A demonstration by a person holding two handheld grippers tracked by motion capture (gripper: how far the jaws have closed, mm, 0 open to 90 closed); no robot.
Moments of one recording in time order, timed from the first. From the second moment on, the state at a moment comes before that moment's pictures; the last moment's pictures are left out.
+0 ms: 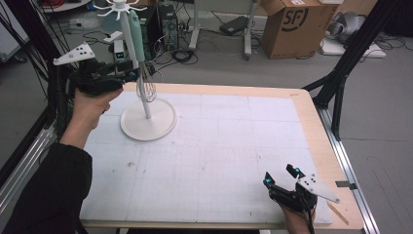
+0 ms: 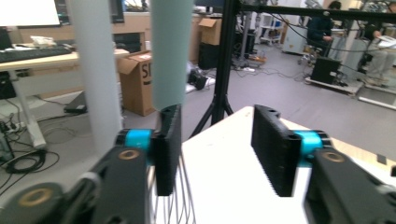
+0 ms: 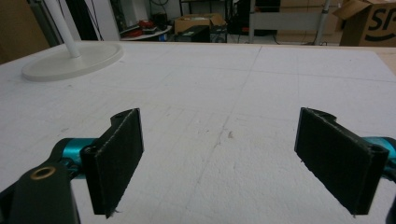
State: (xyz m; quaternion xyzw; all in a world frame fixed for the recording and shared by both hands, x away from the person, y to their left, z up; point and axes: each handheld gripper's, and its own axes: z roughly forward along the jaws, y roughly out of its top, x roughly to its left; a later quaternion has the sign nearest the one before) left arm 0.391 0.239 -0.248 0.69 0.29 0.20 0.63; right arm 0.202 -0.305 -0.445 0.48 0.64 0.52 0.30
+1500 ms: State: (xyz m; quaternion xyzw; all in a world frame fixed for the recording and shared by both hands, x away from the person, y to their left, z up) left arm 0.284 0.231 -0.393 0.69 0.27 0.15 0.66; right arm 0.201 -0.297 -0.446 0.47 0.66 0.50 0.31
